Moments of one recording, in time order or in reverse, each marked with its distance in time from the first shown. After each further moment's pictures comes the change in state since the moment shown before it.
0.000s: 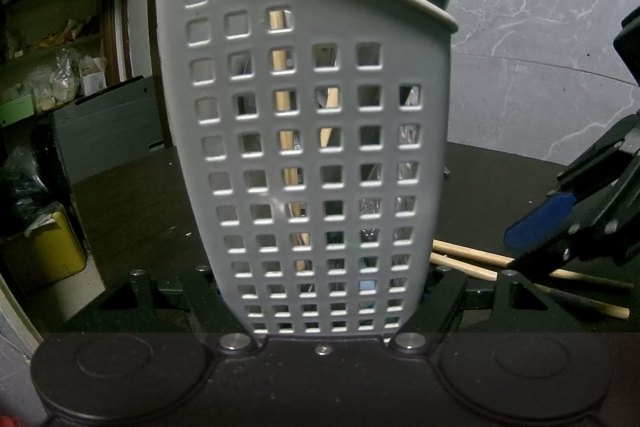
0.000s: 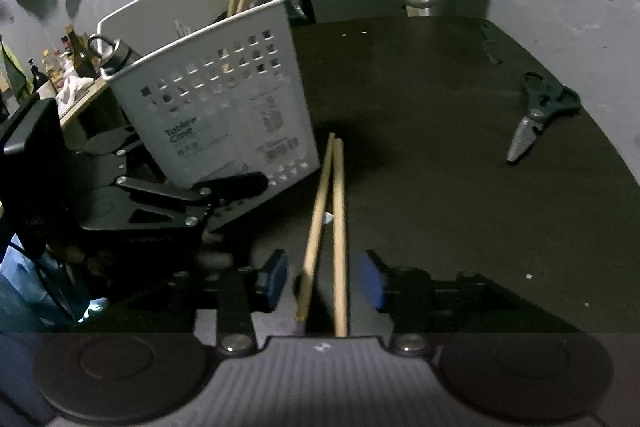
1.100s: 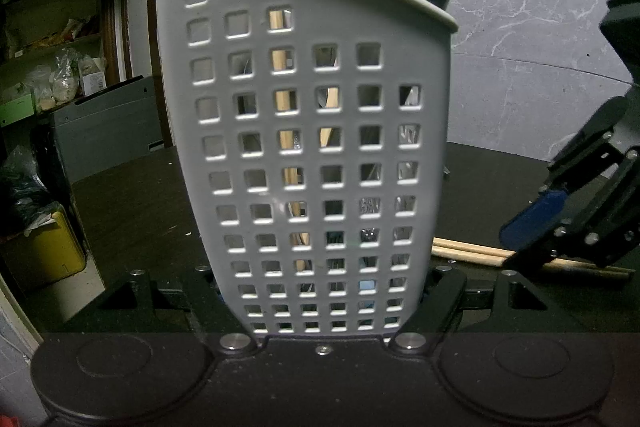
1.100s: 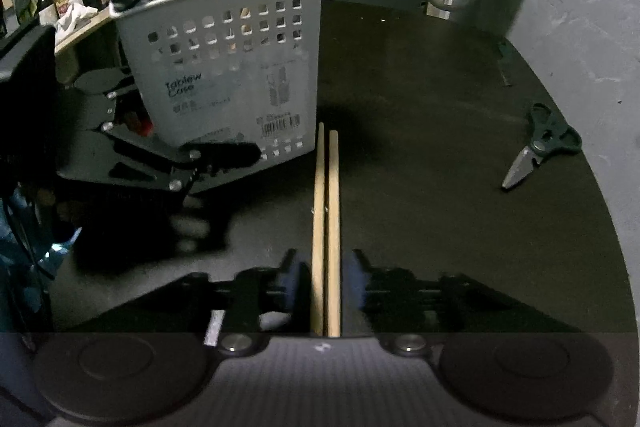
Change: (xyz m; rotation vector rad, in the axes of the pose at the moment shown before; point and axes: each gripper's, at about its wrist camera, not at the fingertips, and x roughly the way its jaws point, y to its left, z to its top) left arm -0.001 0.000 0.000 -0.001 0.000 0.001; right arm 0.012 0.008 0.007 -0.193 0.084 -0.088
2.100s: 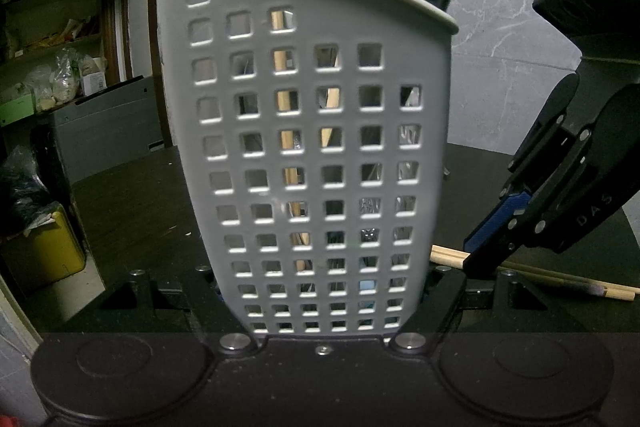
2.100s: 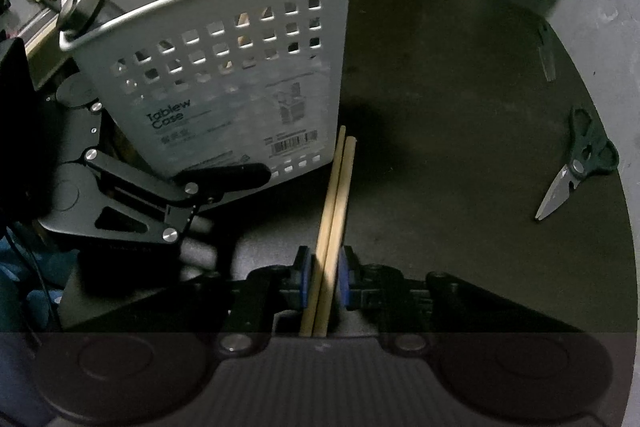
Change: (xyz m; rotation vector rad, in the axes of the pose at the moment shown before) left arm -0.002 -0.001 -0.001 -0.004 -0.003 -0.002; right arm 0.027 0.002 0.044 -0.057 0.170 0.051
